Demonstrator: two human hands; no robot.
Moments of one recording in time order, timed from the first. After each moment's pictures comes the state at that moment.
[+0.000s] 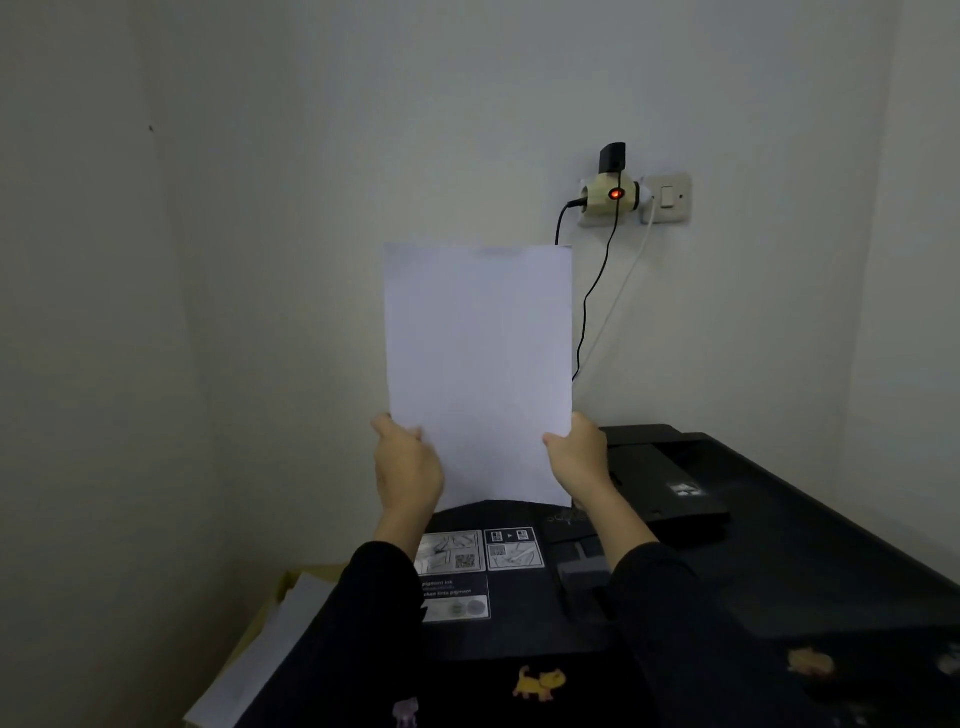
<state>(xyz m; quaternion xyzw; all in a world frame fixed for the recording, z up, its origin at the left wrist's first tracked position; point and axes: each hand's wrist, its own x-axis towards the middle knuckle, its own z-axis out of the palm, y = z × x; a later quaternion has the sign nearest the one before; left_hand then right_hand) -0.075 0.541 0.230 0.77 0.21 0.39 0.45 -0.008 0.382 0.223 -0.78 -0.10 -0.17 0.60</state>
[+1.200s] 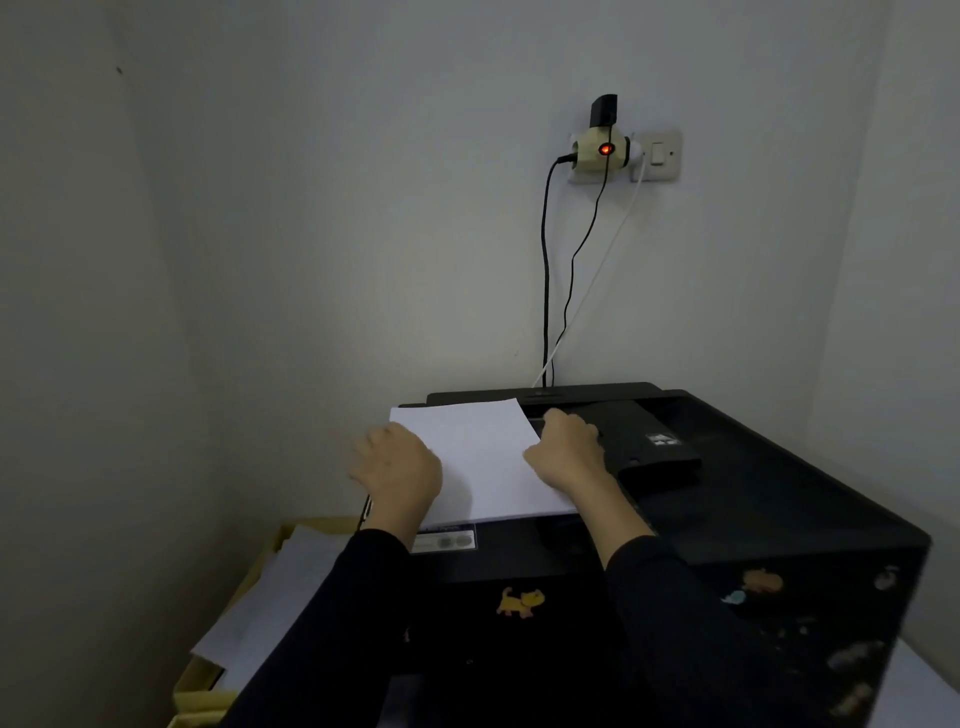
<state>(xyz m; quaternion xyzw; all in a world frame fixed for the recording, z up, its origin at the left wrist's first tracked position) -0.109 0.529 0.202 0.93 0.30 0.18 0.14 -0.064 0.372 0.210 -0.95 -0.06 -0.09 0.30</state>
